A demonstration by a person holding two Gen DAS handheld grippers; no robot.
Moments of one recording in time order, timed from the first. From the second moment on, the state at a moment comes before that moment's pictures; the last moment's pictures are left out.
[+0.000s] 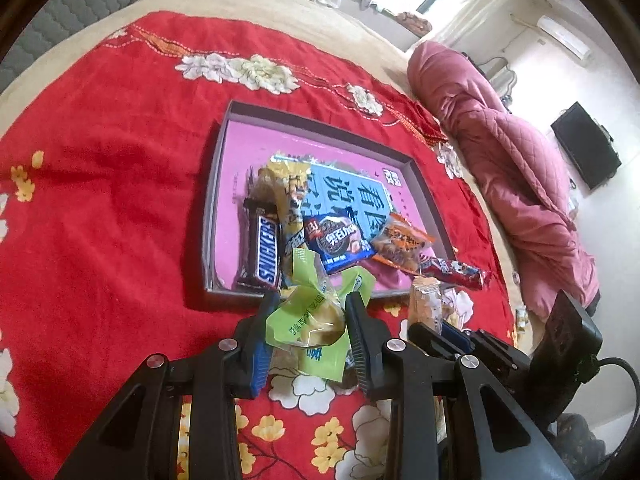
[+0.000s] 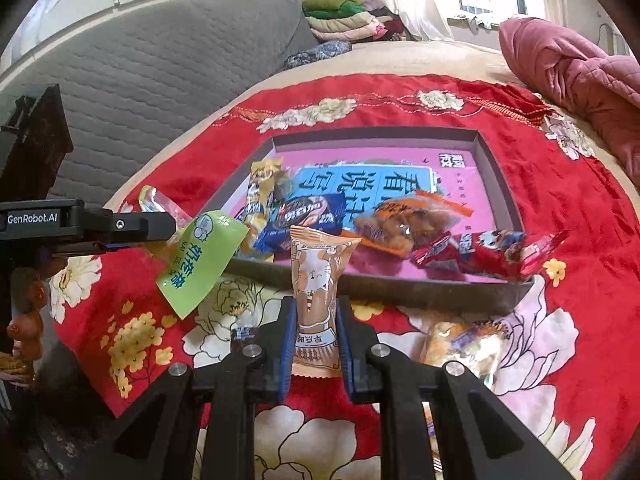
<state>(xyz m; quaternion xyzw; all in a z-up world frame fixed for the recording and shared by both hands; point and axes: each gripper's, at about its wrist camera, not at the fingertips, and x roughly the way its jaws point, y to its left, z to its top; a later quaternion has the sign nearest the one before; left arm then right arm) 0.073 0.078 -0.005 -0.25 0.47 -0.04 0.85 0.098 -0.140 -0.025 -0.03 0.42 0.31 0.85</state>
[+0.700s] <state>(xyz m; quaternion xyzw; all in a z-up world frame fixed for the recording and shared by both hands) 0.113 0.066 0.015 -0.25 0.44 -0.03 0.86 0.130 -0.147 0.000 0.01 0.39 0.29 0.87</state>
